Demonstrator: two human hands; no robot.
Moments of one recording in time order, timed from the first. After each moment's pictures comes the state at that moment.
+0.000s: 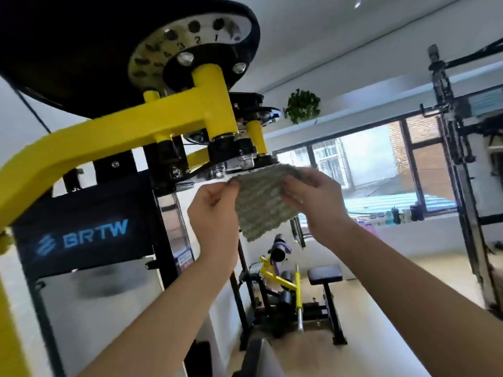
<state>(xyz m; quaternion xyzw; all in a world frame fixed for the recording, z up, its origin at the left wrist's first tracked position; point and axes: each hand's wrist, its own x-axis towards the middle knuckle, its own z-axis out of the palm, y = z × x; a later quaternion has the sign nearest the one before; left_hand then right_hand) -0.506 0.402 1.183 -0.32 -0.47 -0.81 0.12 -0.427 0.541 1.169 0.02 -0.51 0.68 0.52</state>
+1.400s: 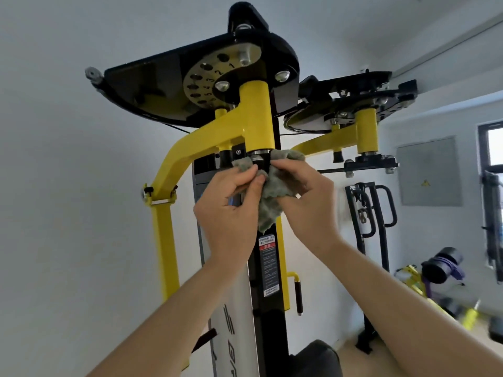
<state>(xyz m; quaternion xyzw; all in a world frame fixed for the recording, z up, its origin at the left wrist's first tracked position) -0.439 0.421 1.204 -0.26 -0.54 -0.42 0.68 -0.468 0.545 1.206 0.36 -0.58 0.57 0.47</state>
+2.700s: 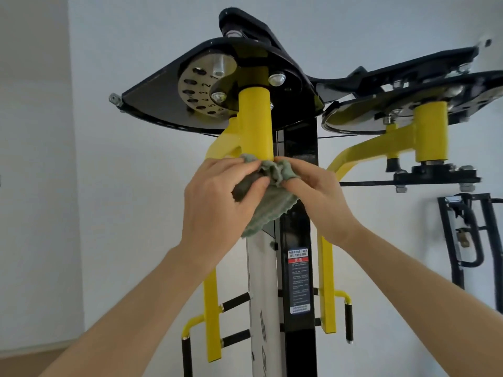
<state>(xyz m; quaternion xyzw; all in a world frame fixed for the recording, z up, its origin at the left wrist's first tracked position) -0.427 0.438 1.244 -0.10 -0.71 -0.03 0.69 -0.532 0.588 1.247 0.56 -0.52 0.62 0.19</state>
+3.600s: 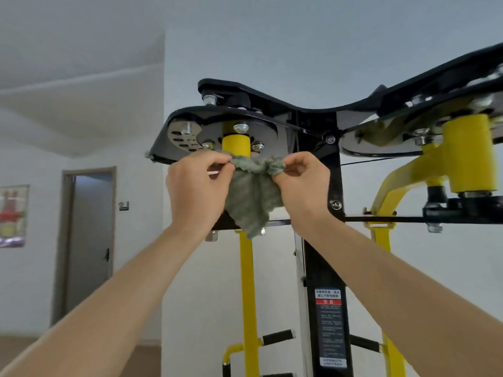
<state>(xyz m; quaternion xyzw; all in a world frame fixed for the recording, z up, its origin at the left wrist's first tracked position) -0.434 0.489 1.313 0.06 -0.66 0.00 0.75 -0.572 0.578 1.313 0.44 -0.40 0.79 0.14</state>
